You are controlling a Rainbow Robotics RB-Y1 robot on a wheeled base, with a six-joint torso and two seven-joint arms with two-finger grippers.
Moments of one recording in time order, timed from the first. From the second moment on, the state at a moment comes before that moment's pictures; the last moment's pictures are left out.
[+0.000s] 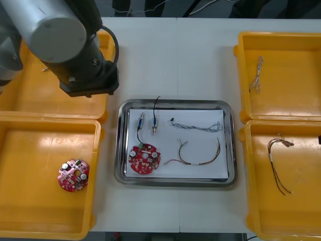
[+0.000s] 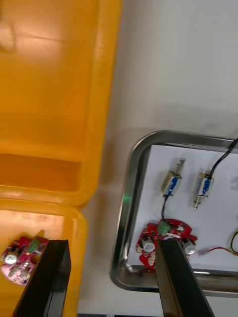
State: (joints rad) right arm -0.09 -0.68 -0.48 -2.21 -0.82 1.92 1.39; left arm -0.94 0.74 -0.46 -1.92 0.90 1.90 -0.49
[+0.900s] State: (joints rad) right arm -0.15 -0.78 -0.41 -2.21 -1.06 1.92 1.39; left arm -0.60 0.89 0.03 -1.93 0.93 1.91 -1.08
